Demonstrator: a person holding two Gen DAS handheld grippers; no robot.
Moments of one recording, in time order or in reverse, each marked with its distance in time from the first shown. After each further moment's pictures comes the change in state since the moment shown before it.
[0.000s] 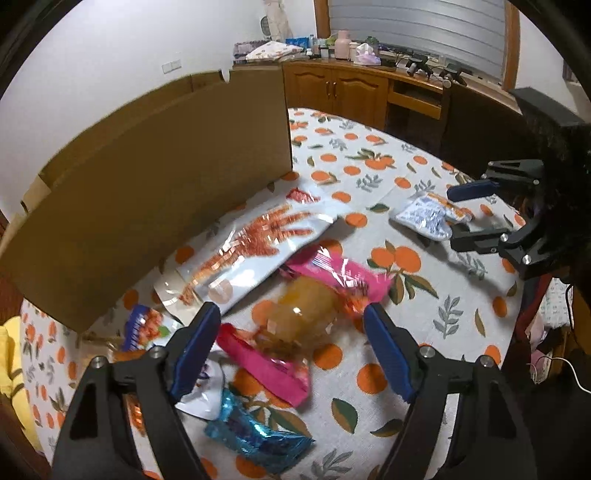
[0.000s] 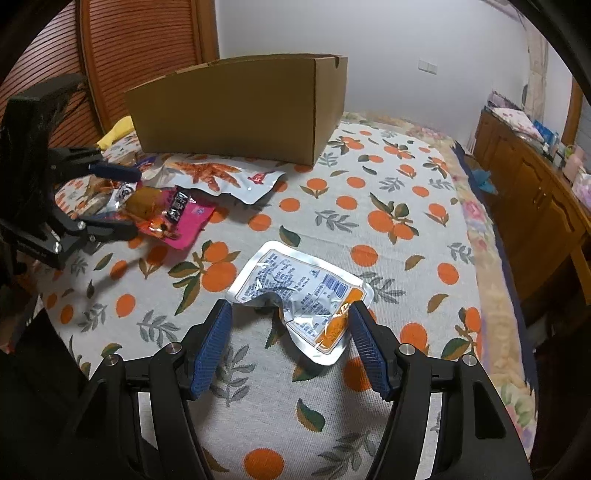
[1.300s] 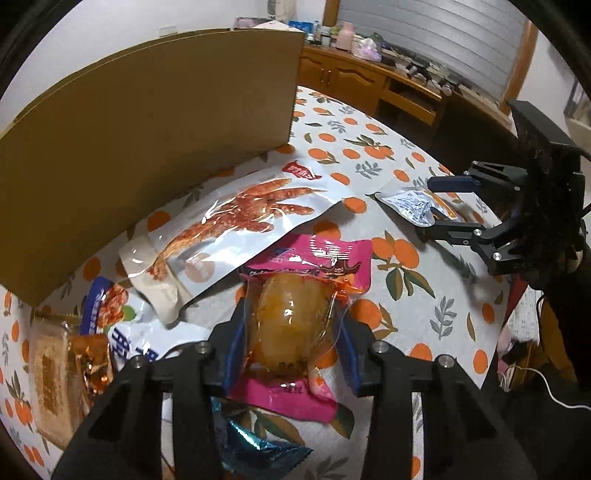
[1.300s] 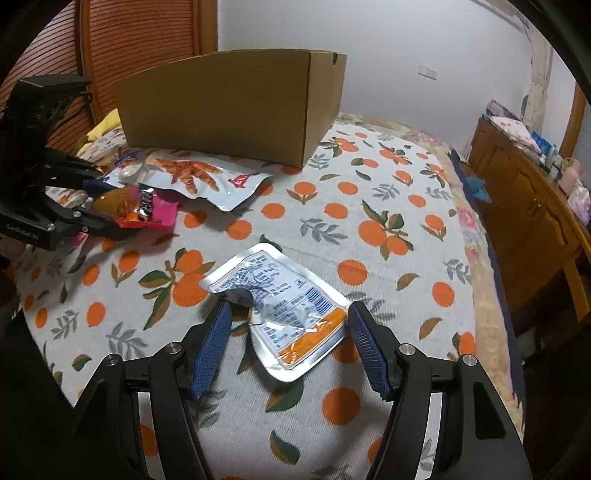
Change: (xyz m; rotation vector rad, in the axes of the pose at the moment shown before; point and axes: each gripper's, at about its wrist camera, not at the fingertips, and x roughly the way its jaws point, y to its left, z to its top) left arm 0.025 0.022 -0.012 -0.129 0.071 -0.155; right arm 0.020 -0.008 0.011 -0.040 0.011 -0.049
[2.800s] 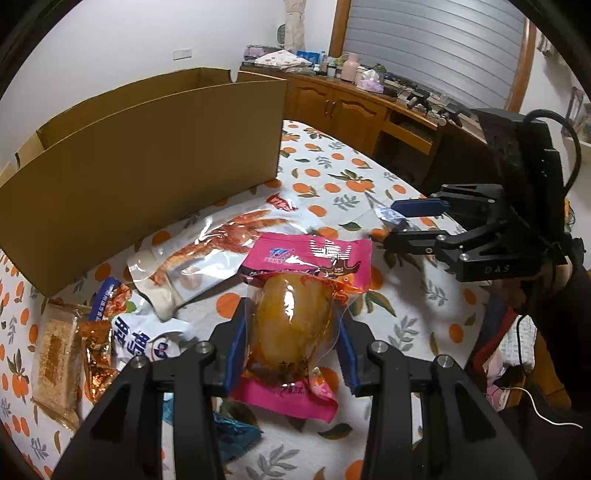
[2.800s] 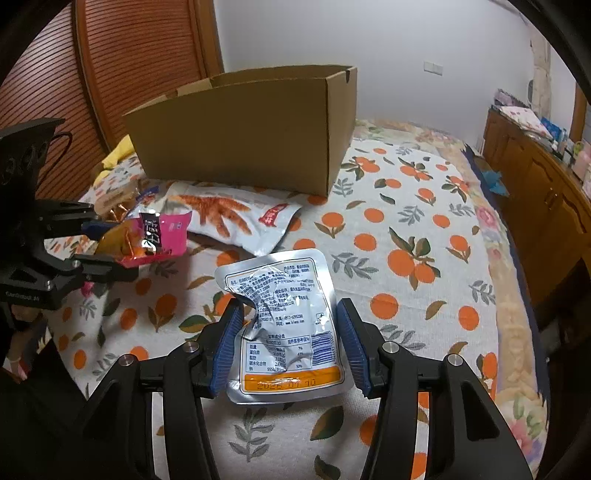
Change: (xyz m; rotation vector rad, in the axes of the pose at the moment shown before) left arm -0.031 -0.026 -0.005 -0.024 -0.124 0.017; right arm -0.008 0.007 0.024 0.068 -0.037 0.103
